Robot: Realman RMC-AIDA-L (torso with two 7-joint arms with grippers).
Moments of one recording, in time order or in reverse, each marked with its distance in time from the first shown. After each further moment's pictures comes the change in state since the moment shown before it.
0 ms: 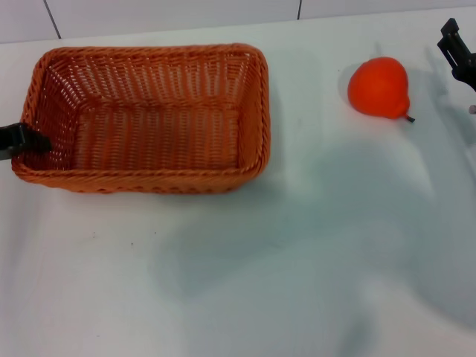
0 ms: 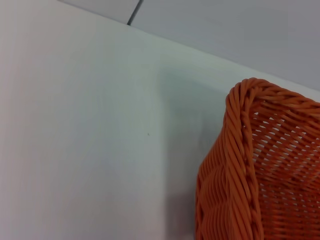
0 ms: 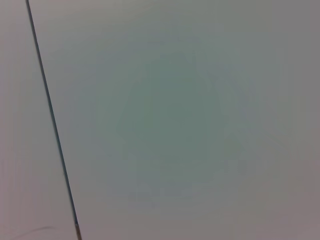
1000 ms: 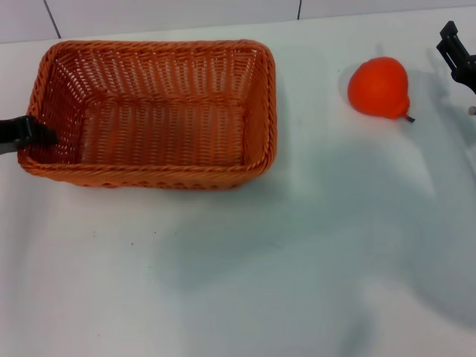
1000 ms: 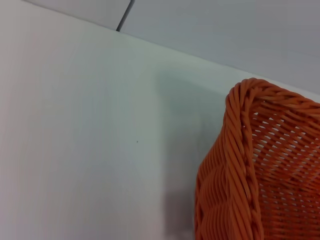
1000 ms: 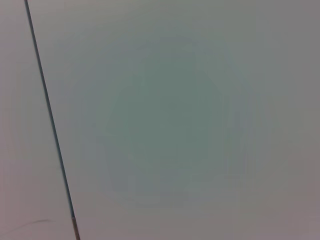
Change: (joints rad) left arm -0.017 0.000 0.021 0.000 0.000 -0.008 -0.014; right arm 0.006 0.000 0.000 -0.011 0.000 0.014 0.000
